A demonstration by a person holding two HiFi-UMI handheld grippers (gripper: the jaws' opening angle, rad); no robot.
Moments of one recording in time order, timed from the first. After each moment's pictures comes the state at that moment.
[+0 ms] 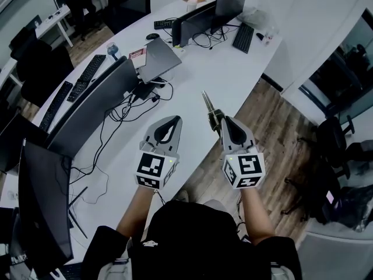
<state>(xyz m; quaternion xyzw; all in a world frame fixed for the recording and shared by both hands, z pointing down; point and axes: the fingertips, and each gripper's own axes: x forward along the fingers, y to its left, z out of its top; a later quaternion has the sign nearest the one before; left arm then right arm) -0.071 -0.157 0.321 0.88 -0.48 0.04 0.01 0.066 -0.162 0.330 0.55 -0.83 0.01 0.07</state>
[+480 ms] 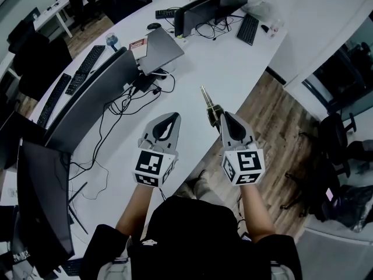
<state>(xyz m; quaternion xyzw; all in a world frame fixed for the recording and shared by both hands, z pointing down) -0.085 -0.170 0.342 0.87 -0.48 0.05 0.04 0.052 -0.179 0.350 0.54 -0.84 0.03 0.08</state>
